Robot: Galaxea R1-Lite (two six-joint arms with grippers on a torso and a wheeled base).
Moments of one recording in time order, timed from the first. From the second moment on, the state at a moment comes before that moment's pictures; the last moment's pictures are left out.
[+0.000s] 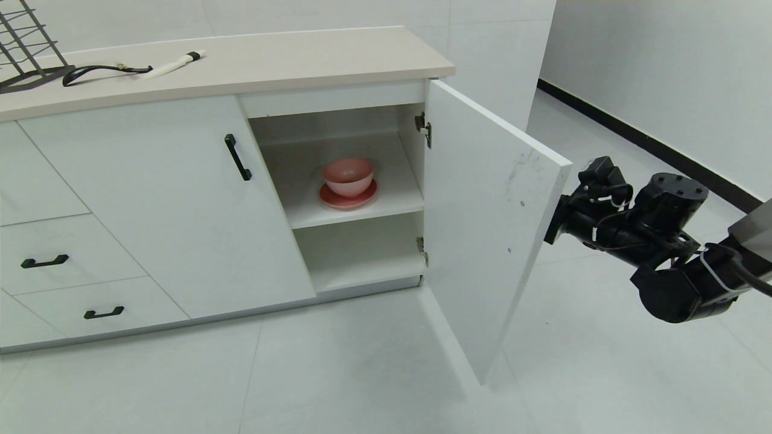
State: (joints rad) left arm 0.01 0.00 0.00 0.00 0.02 -0.03; right arm 0.19 2.10 -0.98 -1.37 0.59 -0.24
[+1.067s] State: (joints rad) left arm 0.01 0.00 0.00 0.00 0.02 -0.03; right arm 0.49 2.09 -0.99 -1.37 0.61 -0.25
